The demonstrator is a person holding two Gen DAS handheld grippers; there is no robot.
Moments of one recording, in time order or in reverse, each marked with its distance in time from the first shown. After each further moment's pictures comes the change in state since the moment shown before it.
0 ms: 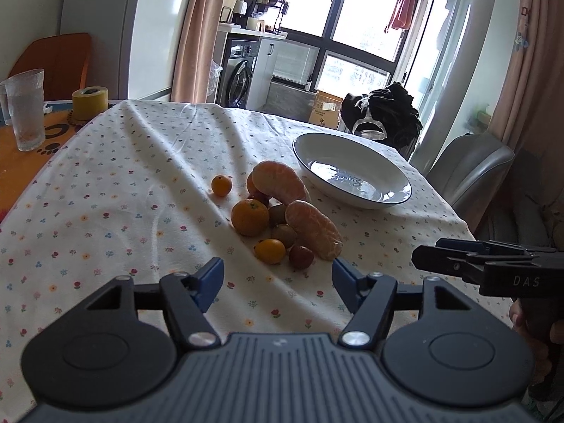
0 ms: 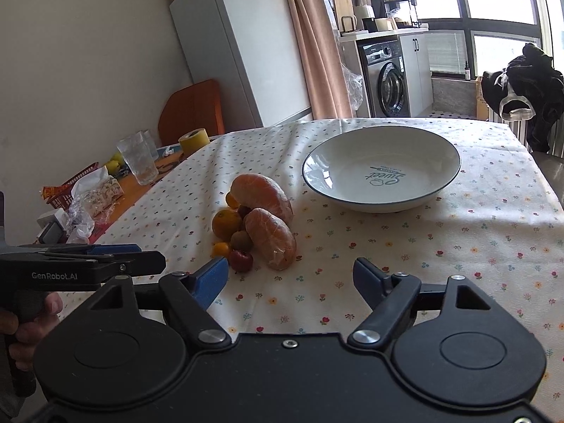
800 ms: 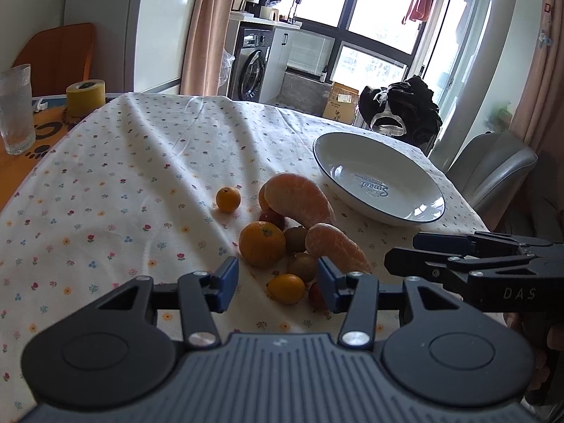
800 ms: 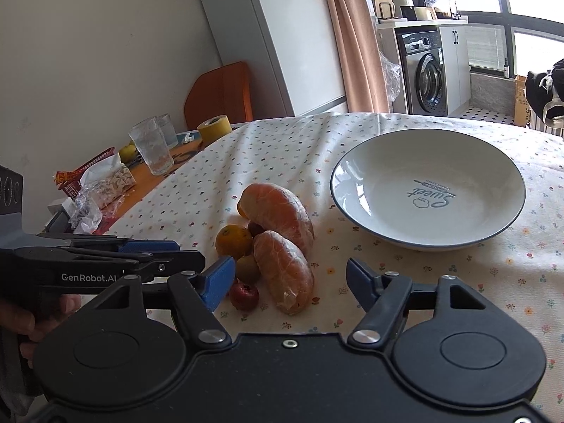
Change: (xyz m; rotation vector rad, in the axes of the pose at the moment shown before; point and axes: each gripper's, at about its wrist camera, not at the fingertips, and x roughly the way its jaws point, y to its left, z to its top) left arm 0.053 0.006 0.024 -0.019 0.050 0.049; right arm 0.062 -0.007 0.030 -0.055 0.063 0.112
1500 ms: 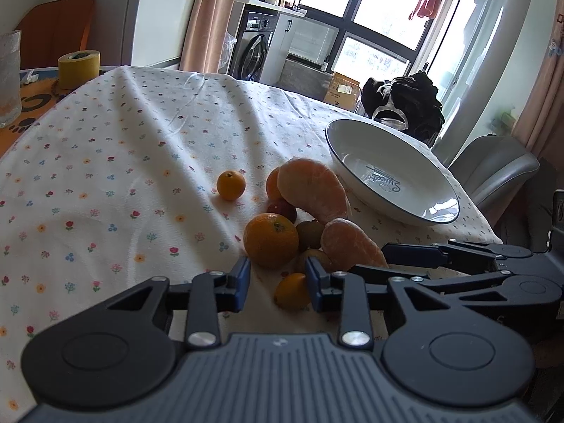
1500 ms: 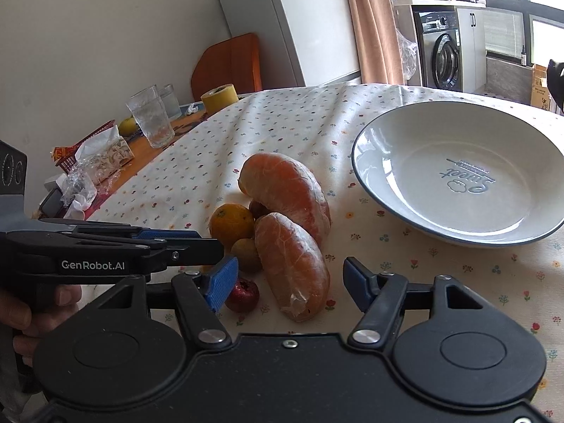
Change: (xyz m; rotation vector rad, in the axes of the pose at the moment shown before) left arm 0.027 0.017 0.000 -0.057 0.041 -0.043; right arm 0.045 0.004 -0.004 -0.039 0.089 0.029
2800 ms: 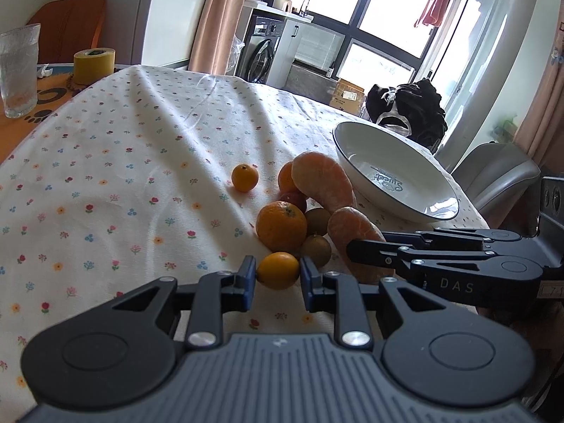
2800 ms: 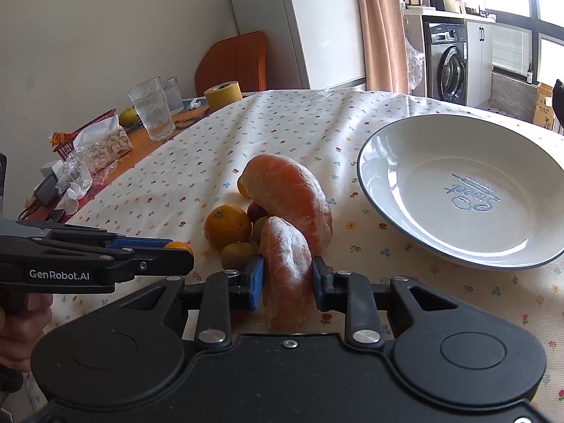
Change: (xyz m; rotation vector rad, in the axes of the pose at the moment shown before) left arm -0.017 0.006 -0.013 -0.021 -0.027 0.014; right arm 0.005 0.003 0.005 -0.057 -0.013 -0.015
